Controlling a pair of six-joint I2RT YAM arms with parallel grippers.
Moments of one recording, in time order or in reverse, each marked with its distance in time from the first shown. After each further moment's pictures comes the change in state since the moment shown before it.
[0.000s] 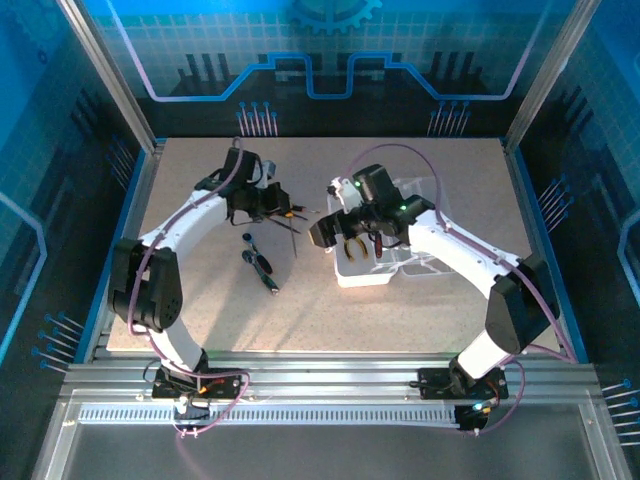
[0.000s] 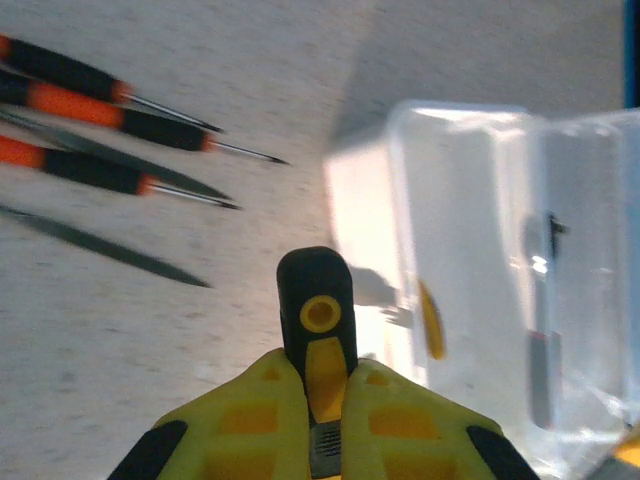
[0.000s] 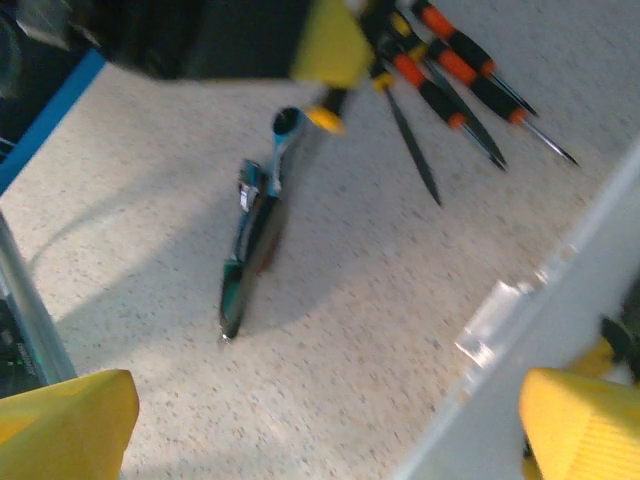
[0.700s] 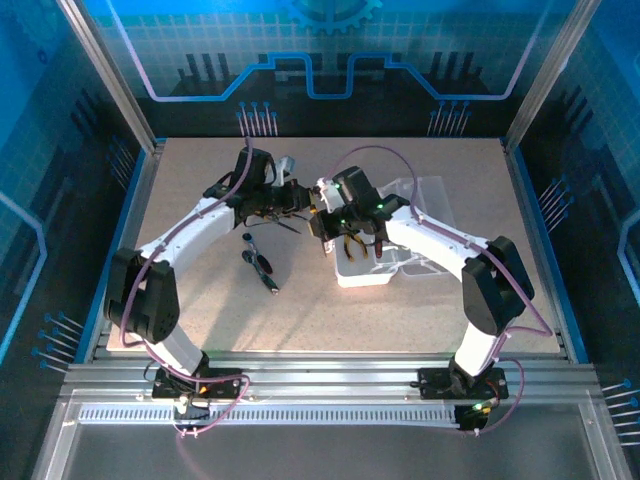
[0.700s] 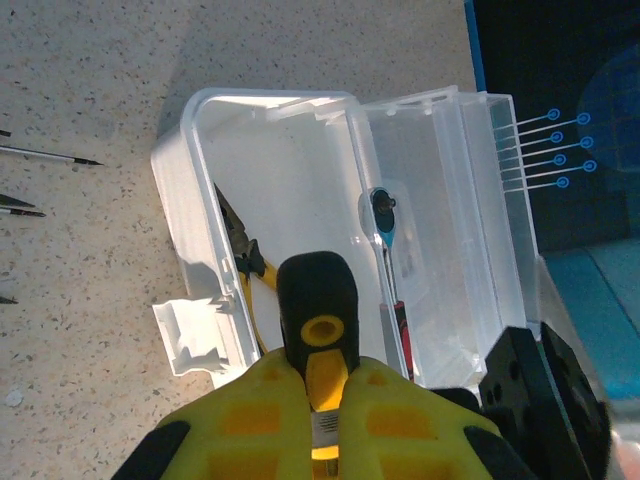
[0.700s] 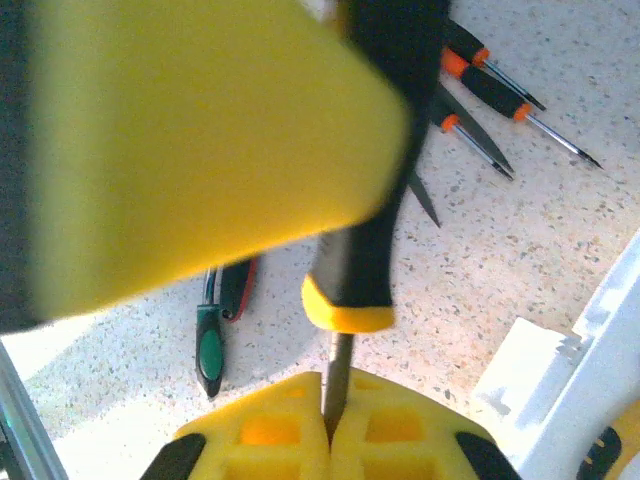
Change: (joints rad) left arm -0.094 -0.075 -0.036 0.139 0.081 -0.107; right arm 0.037 0.147 0.058 0.066 0.066 0.100
